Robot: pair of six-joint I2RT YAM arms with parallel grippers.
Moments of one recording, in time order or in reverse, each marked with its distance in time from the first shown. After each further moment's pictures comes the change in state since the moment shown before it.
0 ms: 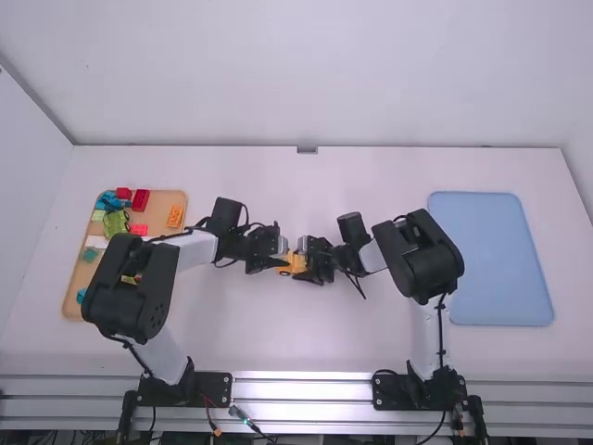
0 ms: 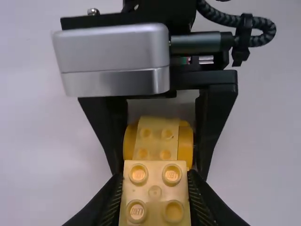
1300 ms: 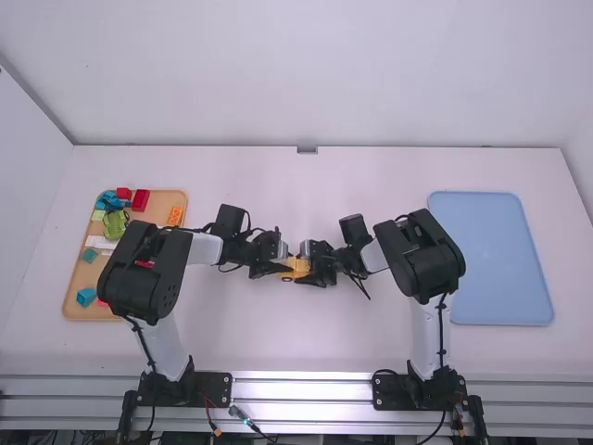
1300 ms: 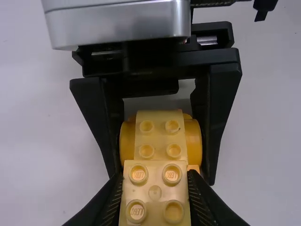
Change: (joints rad) left arm -0.003 0.121 -0.018 0.116 0.094 0.001; right arm -0.009 0.000 -0.003 -0.064 -0.057 -0.098
